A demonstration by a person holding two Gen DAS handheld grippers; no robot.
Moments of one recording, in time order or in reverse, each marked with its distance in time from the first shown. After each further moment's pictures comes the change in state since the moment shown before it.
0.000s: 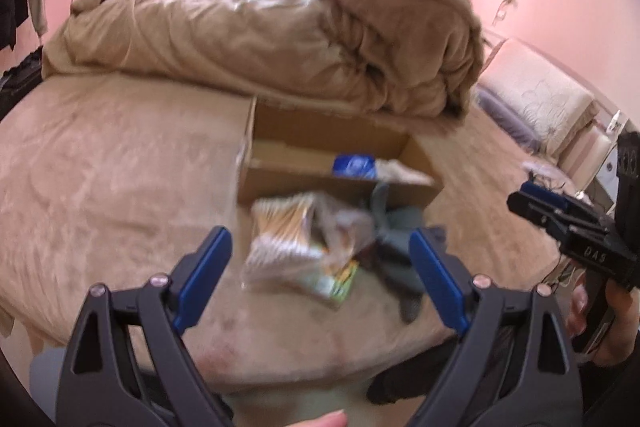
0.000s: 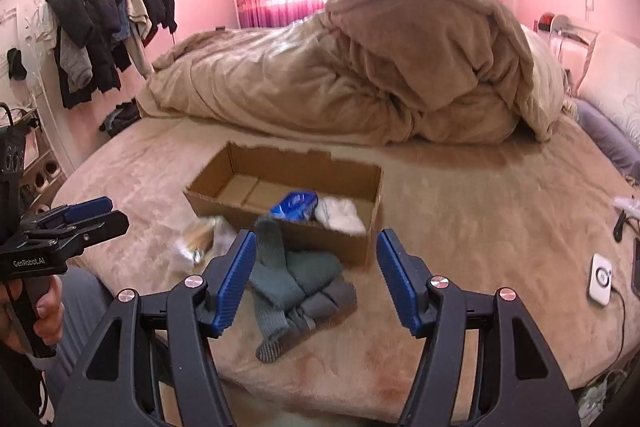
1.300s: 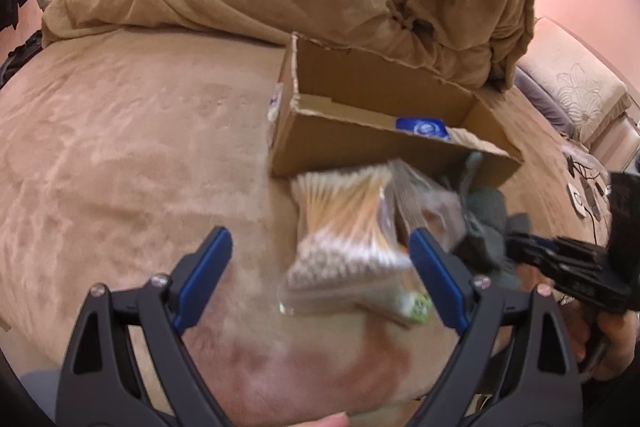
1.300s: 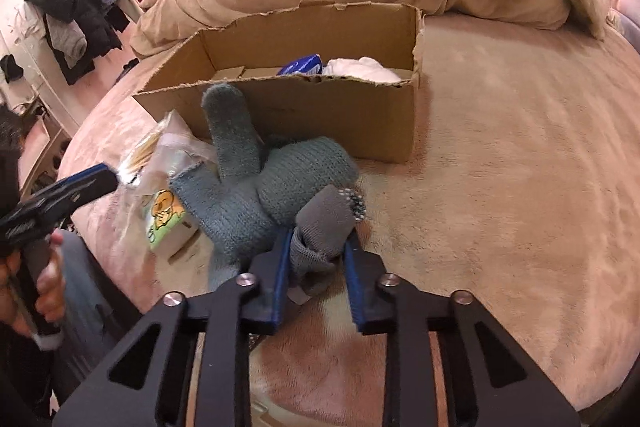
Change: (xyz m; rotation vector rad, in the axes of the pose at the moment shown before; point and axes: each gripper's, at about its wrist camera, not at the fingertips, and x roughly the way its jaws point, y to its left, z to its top) left arm 0.090 0.037 -0.005 -0.031 0.113 0.069; right arm 0.106 -0.028 -0.060 0.100 0.247 0.163
